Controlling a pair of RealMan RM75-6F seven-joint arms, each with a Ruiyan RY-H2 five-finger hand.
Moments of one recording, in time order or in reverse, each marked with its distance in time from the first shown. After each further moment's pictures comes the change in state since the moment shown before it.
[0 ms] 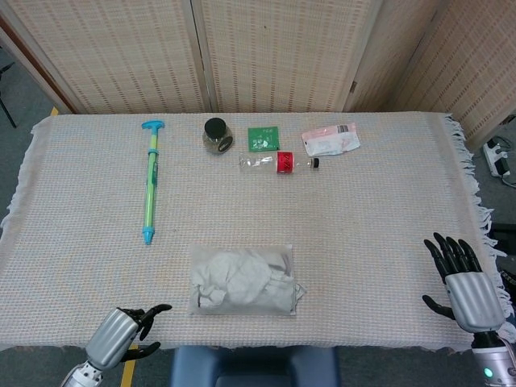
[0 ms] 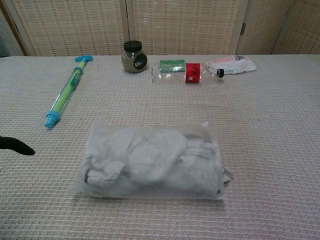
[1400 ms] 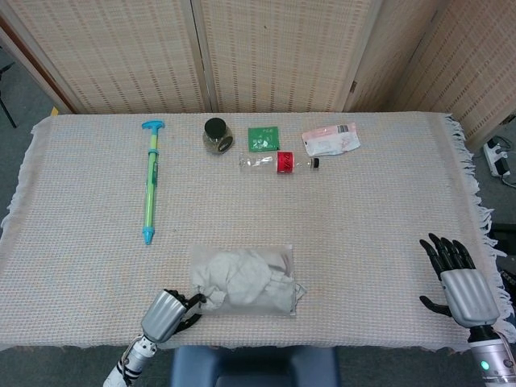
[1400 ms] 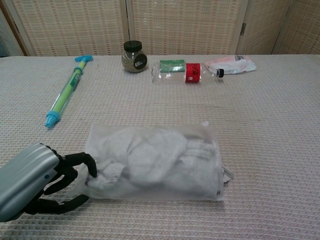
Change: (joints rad) left arm -0.115 -0.605 -0.053 0.825 -0.069 0.150 -0.132; right arm 0.032 0.029 -0.003 -0.033 0.057 -0.088 0.013
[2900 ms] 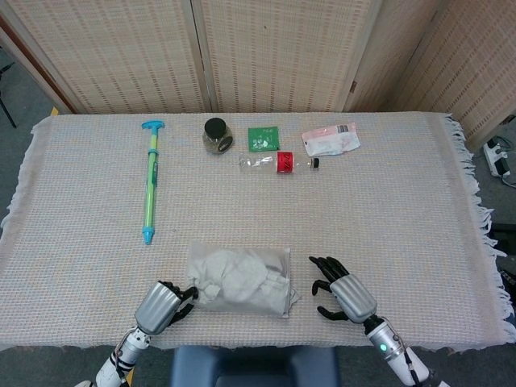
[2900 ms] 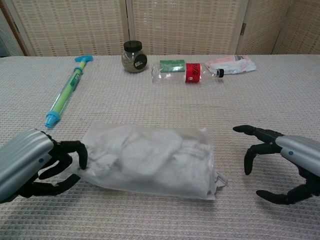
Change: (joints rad) left arm -0.073 0.095 0.029 -0.126 -0.072 -0.002 0.057; right arm 0.224 -0.517 -0.055 0.366 -0.191 -0.200 0.278
